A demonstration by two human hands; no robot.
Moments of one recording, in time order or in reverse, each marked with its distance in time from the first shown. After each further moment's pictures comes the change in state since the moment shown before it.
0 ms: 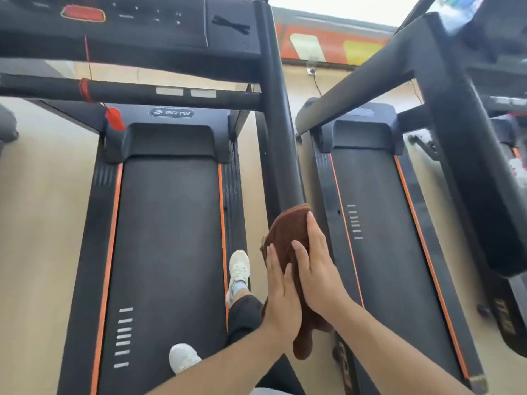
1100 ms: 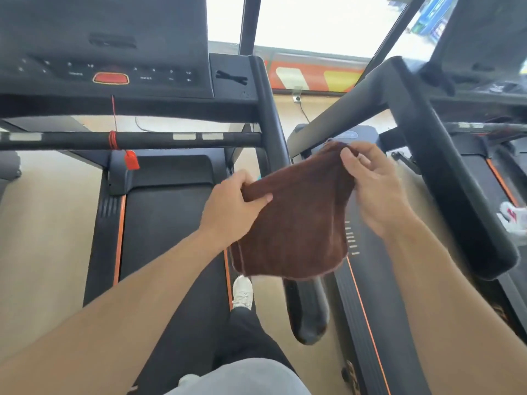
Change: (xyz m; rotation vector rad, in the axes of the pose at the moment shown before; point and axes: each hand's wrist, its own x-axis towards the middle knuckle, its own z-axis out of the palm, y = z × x) left_hand 0.074 0.184 -0.174 0.372 0.084 0.391; right_hand 0.059 -0.154 -0.131 0.687 0.225 -0.144
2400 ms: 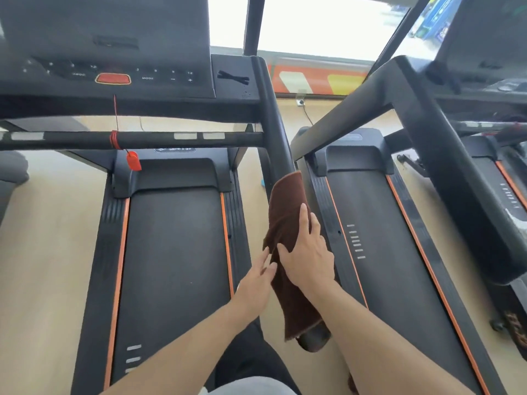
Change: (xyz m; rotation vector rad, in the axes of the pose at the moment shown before) left_hand -0.087 -0.077 0.107 -0.448 -0.429 -0.500; right_hand -0.052 0.168 0.048 -1.185 -0.008 0.107
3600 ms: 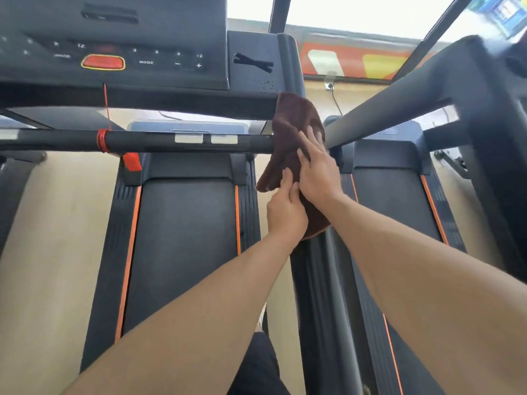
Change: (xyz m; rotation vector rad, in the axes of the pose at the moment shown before) left_hand 0.171 0.120 -0.012 -0.048 0.462 0.239; right_hand 0.226 -0.064 -0.020 0.404 0.020 -0.281
